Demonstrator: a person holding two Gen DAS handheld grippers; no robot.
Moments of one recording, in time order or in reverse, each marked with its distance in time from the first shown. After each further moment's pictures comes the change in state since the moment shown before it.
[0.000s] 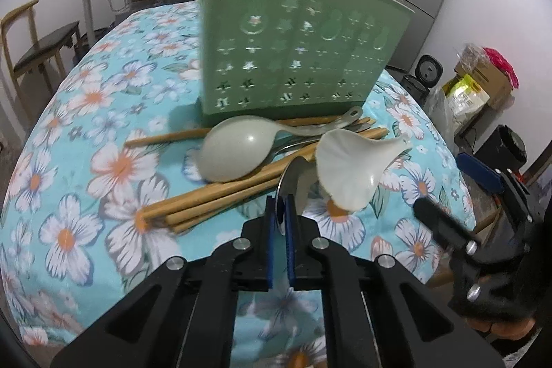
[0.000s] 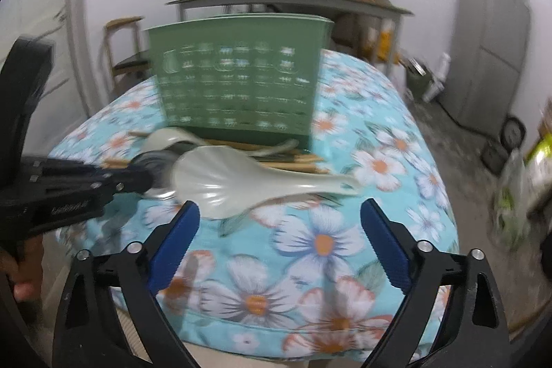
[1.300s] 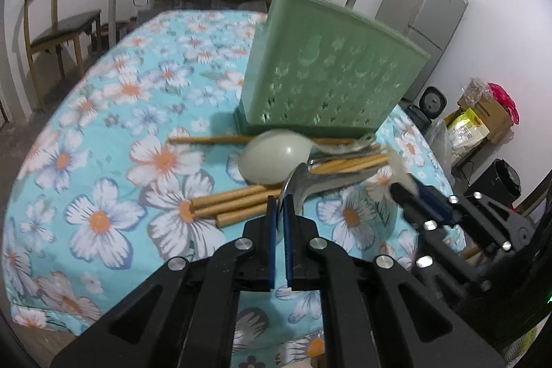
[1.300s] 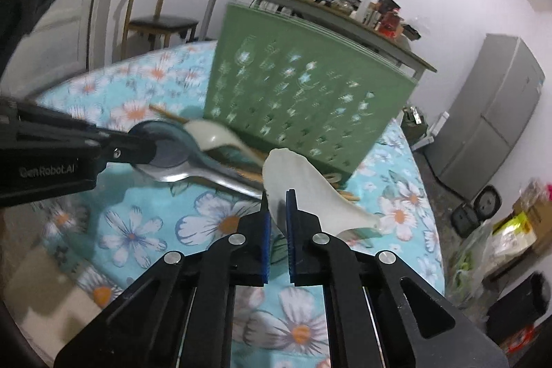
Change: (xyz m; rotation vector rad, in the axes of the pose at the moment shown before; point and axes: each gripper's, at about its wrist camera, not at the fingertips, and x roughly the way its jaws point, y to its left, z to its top) left arm -0.033 0.028 -0.007 -0.086 -0.100 -0.004; right arm 0.008 0.062 0.014 -0.228 -0.037 -0.113
